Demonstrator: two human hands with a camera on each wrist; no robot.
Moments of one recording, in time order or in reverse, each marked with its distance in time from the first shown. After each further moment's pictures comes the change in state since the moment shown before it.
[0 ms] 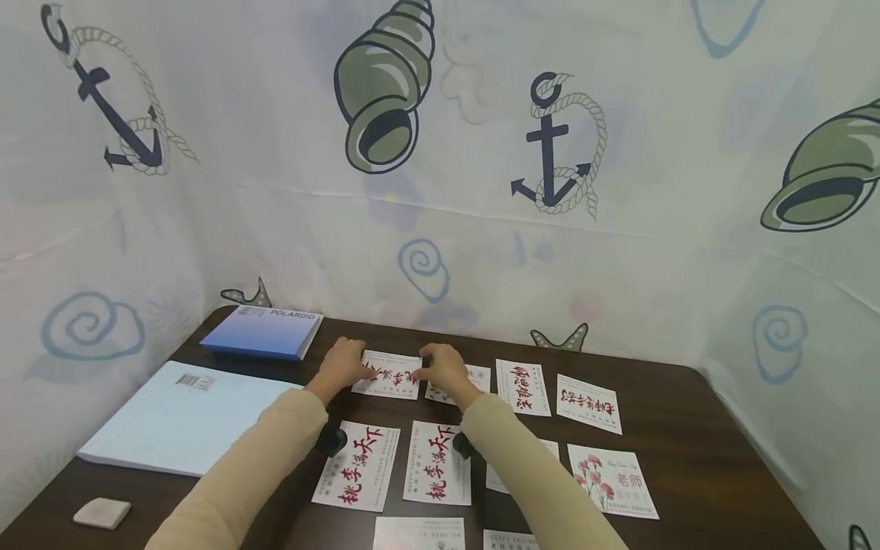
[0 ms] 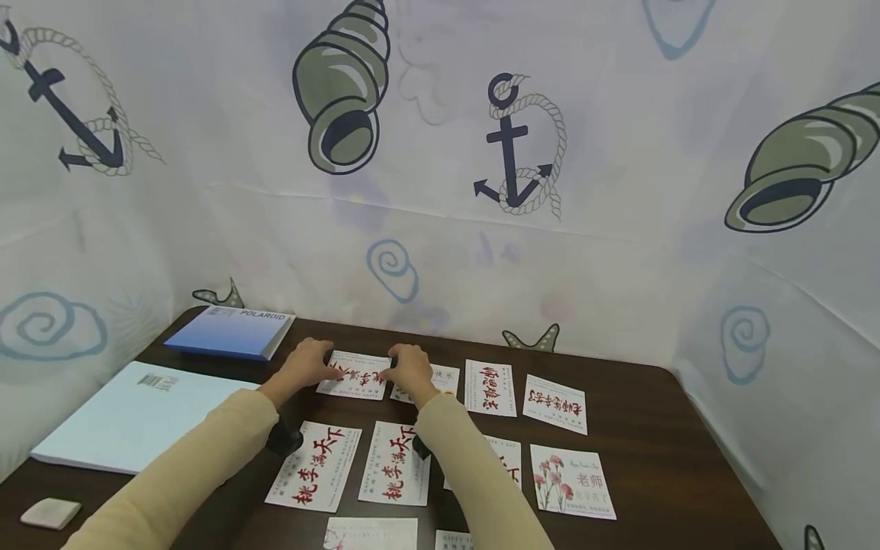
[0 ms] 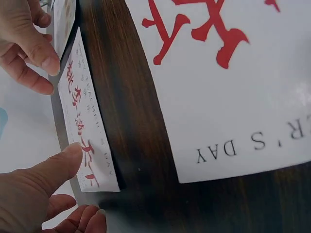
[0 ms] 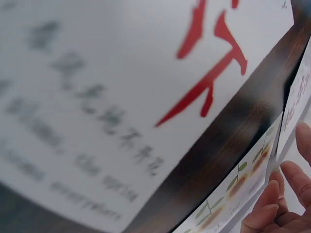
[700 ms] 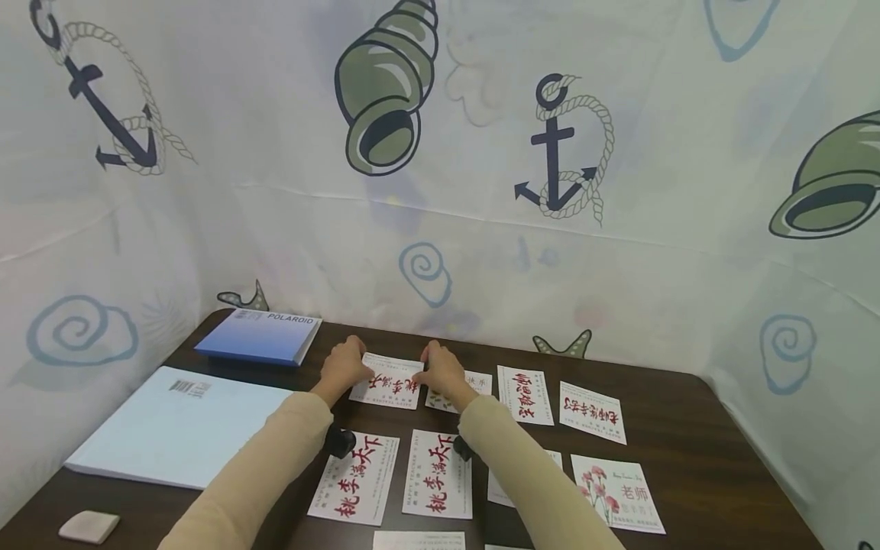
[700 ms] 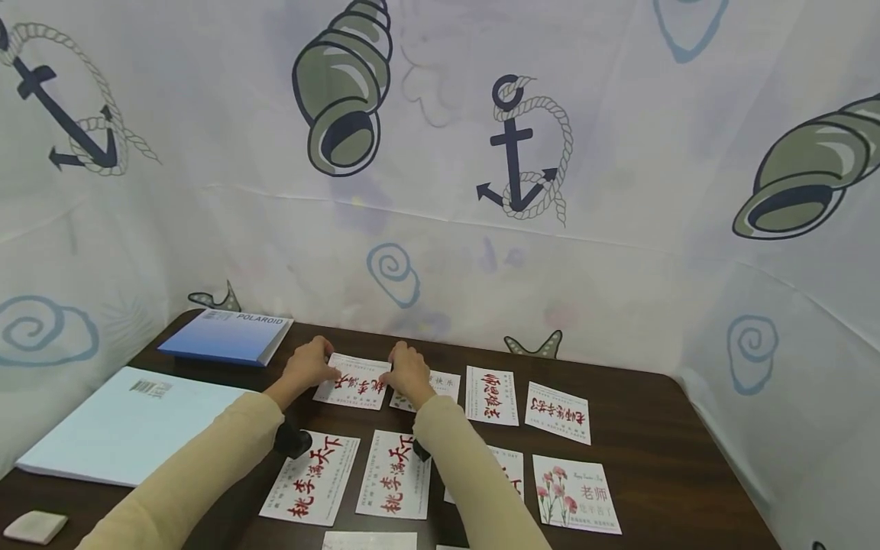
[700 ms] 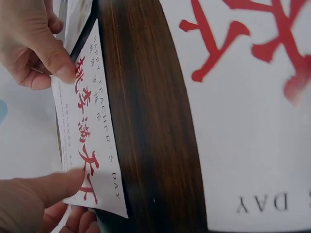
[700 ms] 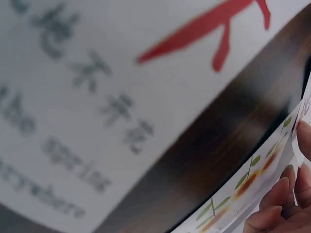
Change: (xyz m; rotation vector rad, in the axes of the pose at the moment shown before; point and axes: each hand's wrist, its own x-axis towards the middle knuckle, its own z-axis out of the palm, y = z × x) left_hand 0.012 0.002 0.004 -0.180 0.042 -0.189; right_hand 0.014 0.001 0.004 -0.082 -0.017 -0.003
